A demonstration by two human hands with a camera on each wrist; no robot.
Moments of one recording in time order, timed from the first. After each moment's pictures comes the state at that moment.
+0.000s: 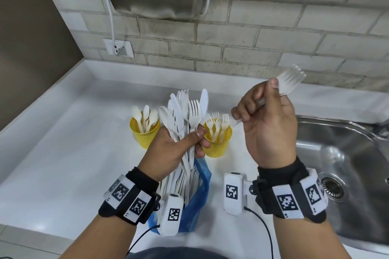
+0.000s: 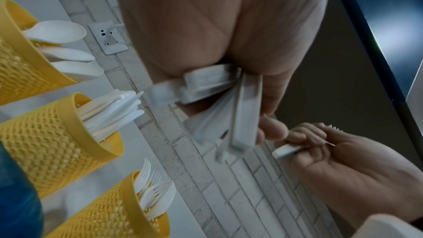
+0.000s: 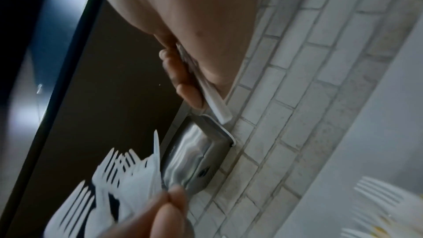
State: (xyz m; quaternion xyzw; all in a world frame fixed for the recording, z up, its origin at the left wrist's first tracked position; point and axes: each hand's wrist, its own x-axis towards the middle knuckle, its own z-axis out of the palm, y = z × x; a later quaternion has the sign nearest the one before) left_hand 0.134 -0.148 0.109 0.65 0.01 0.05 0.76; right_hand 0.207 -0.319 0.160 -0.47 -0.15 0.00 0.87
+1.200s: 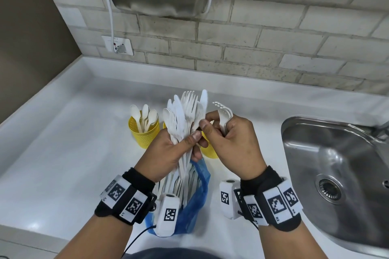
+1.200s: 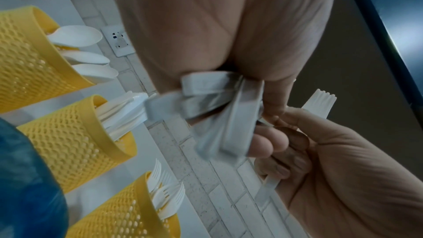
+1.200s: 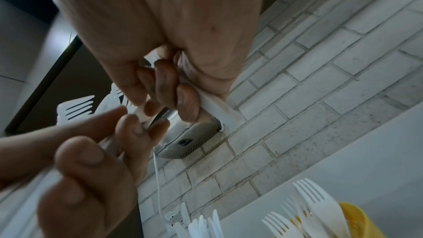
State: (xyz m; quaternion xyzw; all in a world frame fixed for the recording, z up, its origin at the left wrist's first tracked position) left_hand 0.136 -0.135 0.095 0.69 -0.02 0.03 0.72; right_hand 0.197 -0.301 0.123 -0.77 -0.26 0.00 0.58
